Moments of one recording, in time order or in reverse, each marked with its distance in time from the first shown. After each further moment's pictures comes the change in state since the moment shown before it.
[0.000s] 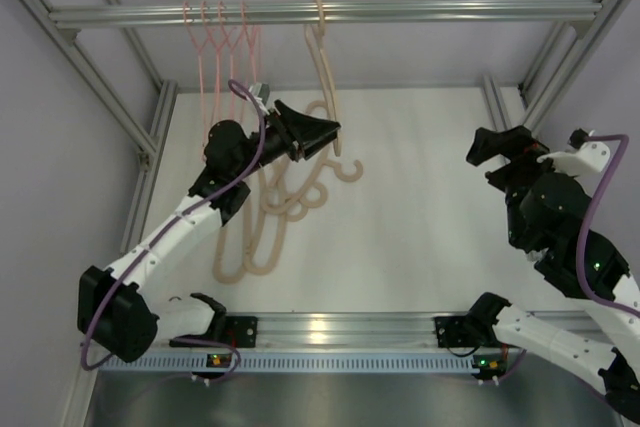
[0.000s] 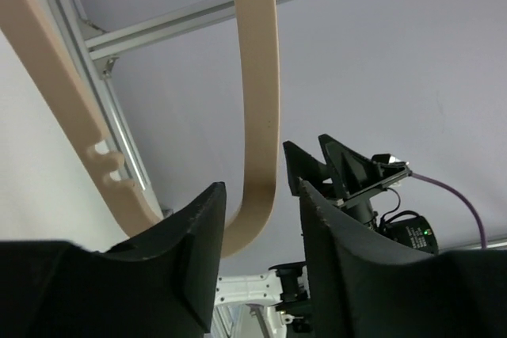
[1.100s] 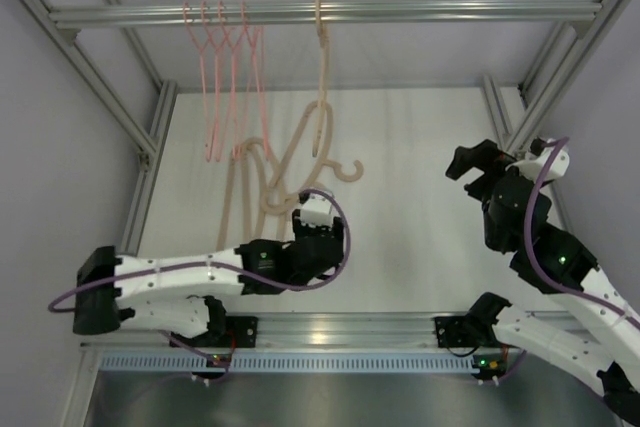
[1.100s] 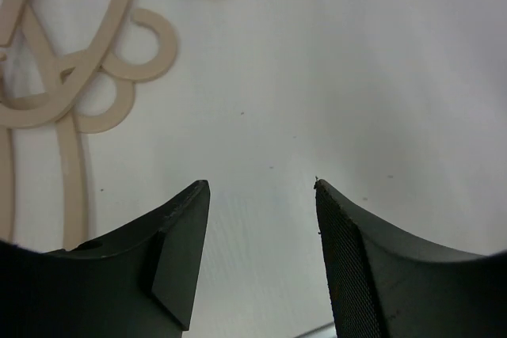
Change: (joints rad) left arm -0.843 -0.130 -0.146 -0.790 -1.287 0.632; right arm -0.022 0.001 -0.170 -0.001 -0.037 0.044
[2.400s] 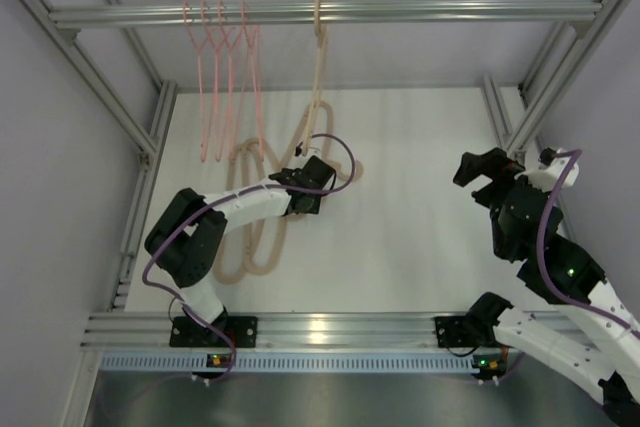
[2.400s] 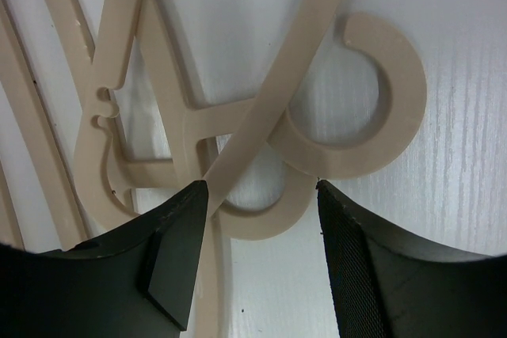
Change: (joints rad) left arm 0.616 0.622 0.227 -0.032 0.277 0.300; right arm -0.025 -0.085 -0.052 -0.002 -0.025 -0.011
